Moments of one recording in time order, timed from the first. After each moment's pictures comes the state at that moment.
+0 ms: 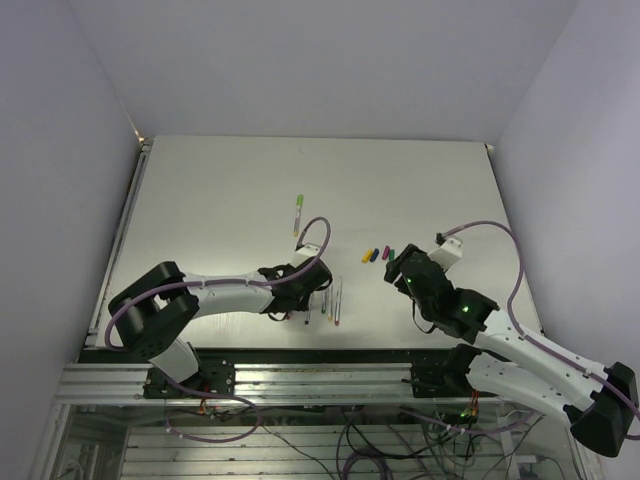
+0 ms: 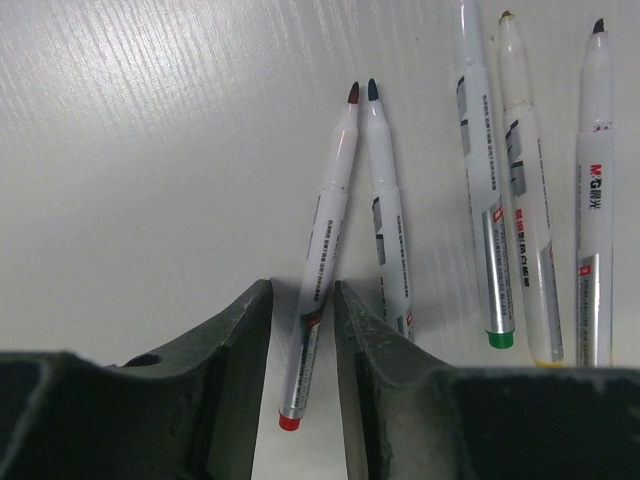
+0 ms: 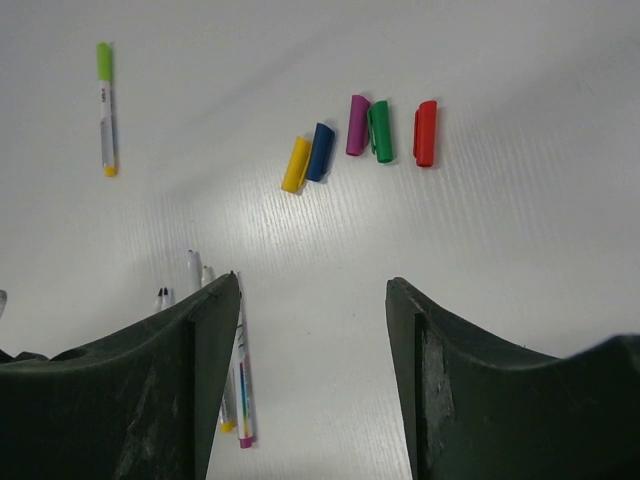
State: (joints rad) left arm -1.02 1.58 0.78 -0.30 -0.40 -0.62; right arm 0.82 0.80 0.55 -0.44 0.66 0.97
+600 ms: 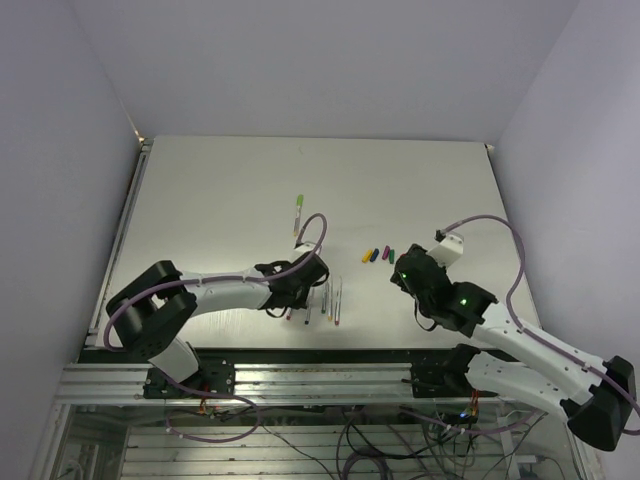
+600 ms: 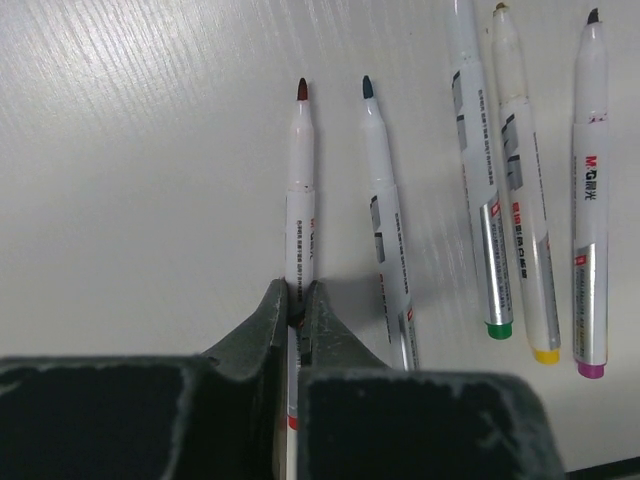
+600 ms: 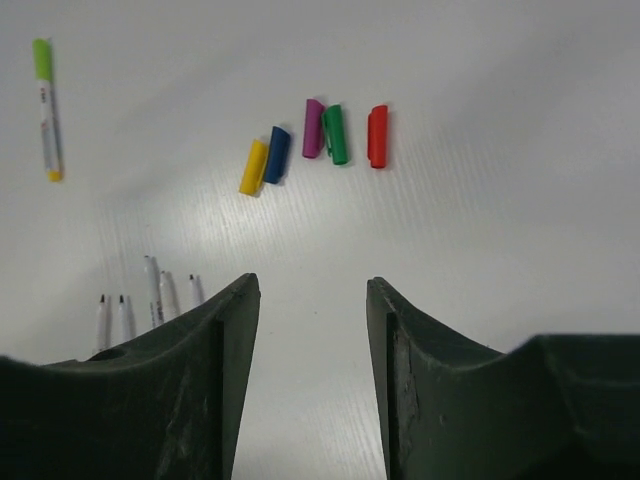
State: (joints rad) left arm -0.99 1.57 0.79 -0.30 -0.35 -0.58; right arm 0.82 0.83 0.62 -0.57 0.70 0.97
